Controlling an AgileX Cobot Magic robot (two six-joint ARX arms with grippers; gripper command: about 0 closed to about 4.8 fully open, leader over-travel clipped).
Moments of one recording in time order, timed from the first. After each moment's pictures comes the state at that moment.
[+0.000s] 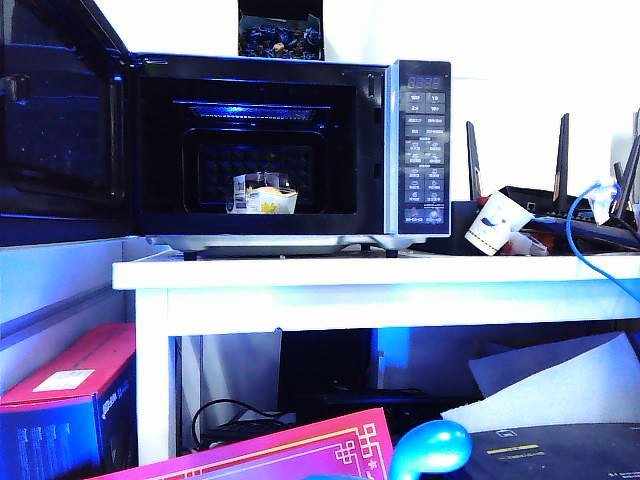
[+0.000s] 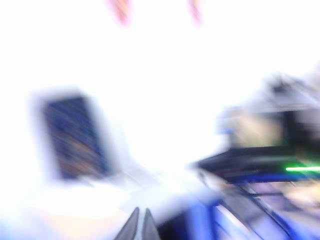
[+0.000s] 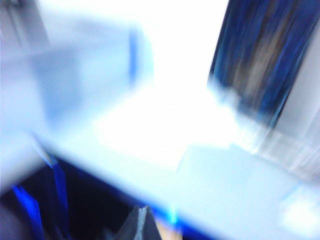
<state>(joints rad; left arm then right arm) -0.12 0.87 1.73 -0.49 0.45 0.05 0.58 1.80 2.29 -0.47 0.00 -0.13</state>
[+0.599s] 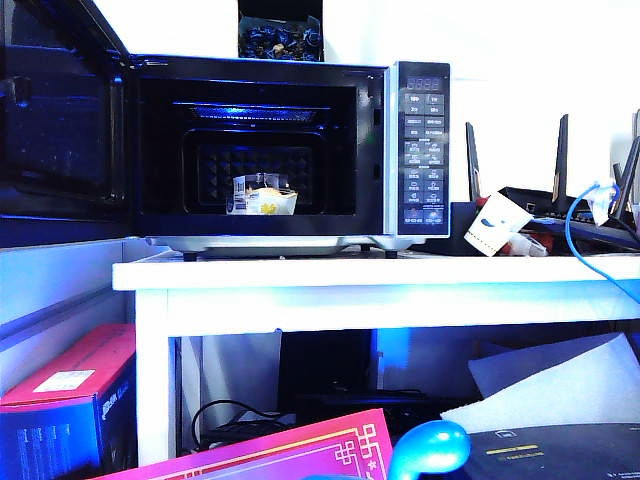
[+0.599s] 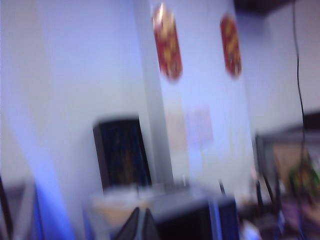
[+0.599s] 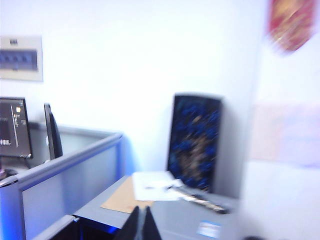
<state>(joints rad) -0.12 0.50 1.73 -0.78 0.28 0.05 0.59 1.19 2.30 -0.78 0.07 -0.09</state>
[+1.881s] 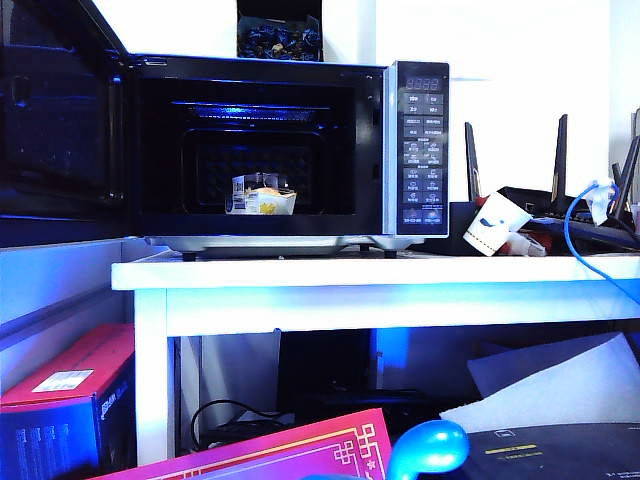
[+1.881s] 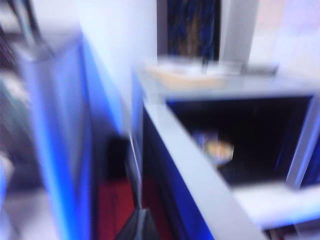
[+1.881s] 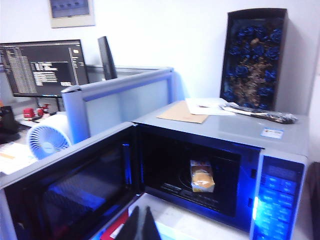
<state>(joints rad) -0.04 0.56 0.90 -0.31 0.07 -0.02 0.59 0.61 1.24 -0.45 -0.11 0.03</state>
